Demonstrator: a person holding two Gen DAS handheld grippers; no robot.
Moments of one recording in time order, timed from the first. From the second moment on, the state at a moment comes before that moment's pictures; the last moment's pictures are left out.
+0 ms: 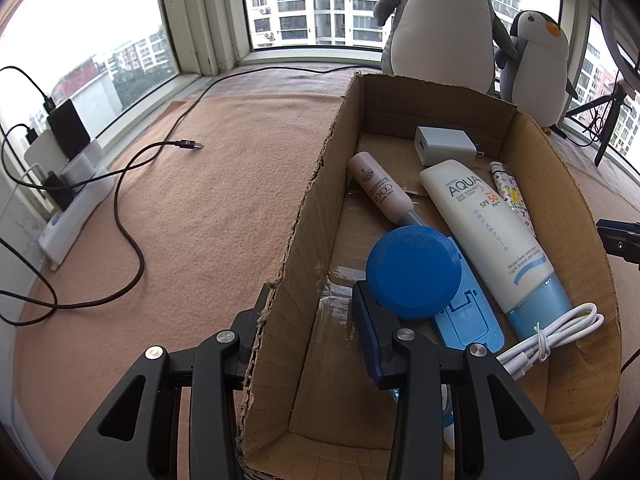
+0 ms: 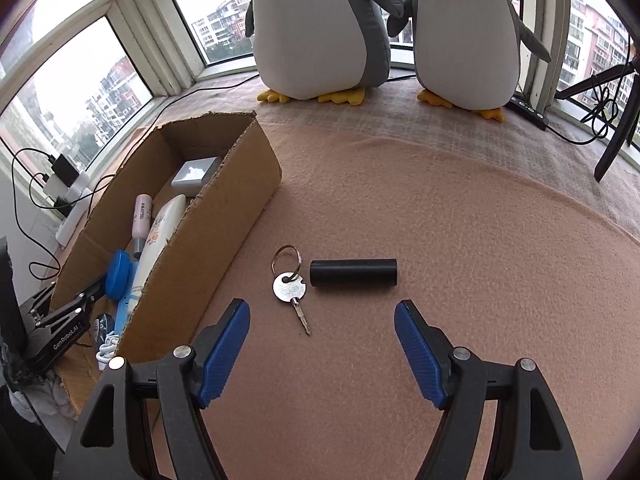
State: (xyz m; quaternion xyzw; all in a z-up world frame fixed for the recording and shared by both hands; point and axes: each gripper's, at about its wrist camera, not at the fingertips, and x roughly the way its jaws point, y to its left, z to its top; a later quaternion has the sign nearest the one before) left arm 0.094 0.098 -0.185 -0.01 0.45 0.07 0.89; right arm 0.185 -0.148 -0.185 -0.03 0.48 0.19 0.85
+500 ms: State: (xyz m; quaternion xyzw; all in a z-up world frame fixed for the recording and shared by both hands) left arm 0.093 0.100 -0.185 -0.02 0.45 0.07 0.89; right arm 0.197 -0.101 -0.203 -0.13 0.49 0.23 0.83
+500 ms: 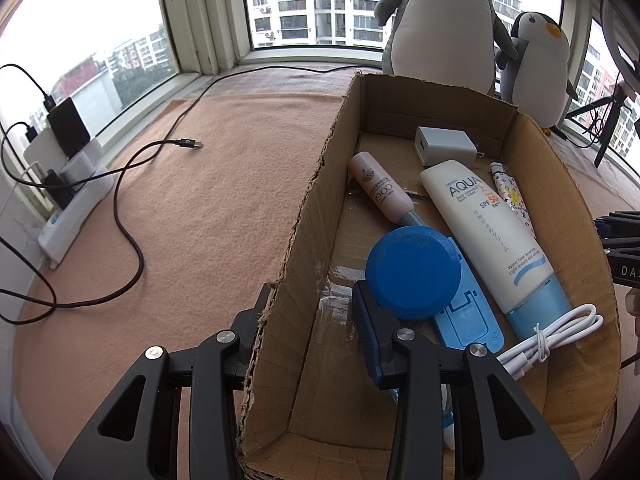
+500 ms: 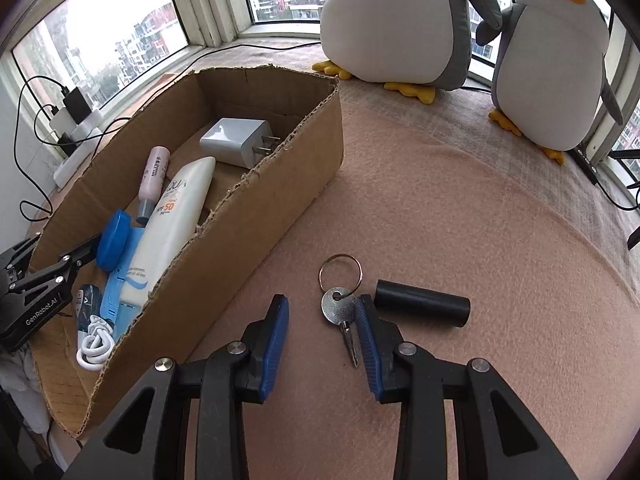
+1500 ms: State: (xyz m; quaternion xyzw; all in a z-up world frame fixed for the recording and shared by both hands) left arm 0.092 0.102 -0.186 -0.02 0.45 0.07 0.89; right arm 0.216 -0.157 -0.203 0.06 0.54 0.25 0.80
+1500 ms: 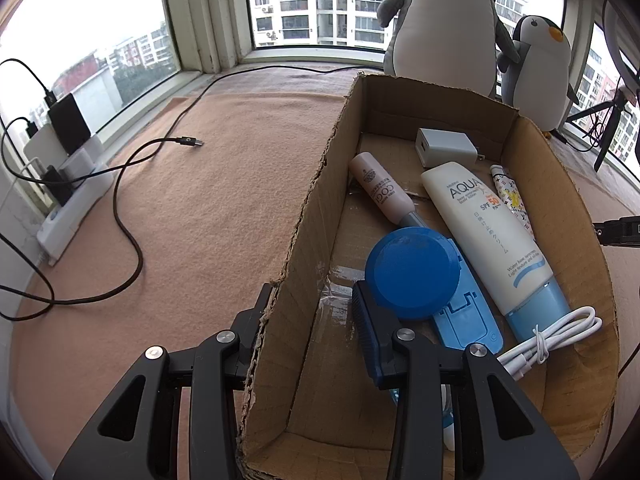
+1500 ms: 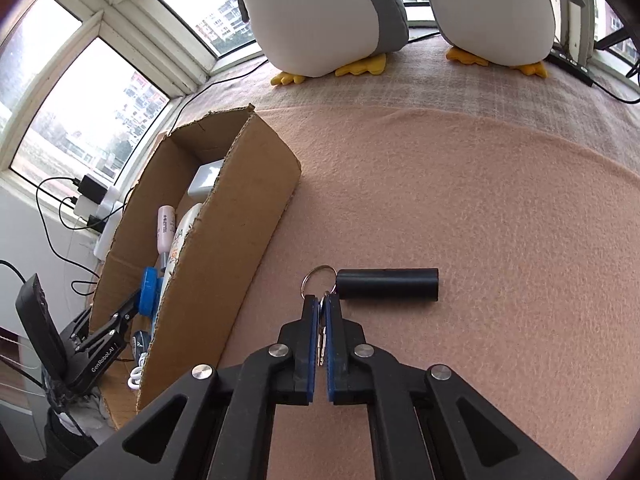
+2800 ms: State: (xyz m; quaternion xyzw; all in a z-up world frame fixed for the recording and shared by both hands) left arm 0.092 0.102 -0.185 -0.02 0.45 0.07 0.89; right arm 0.179 -0.097 -0.100 -0.02 0.42 0.30 0.86
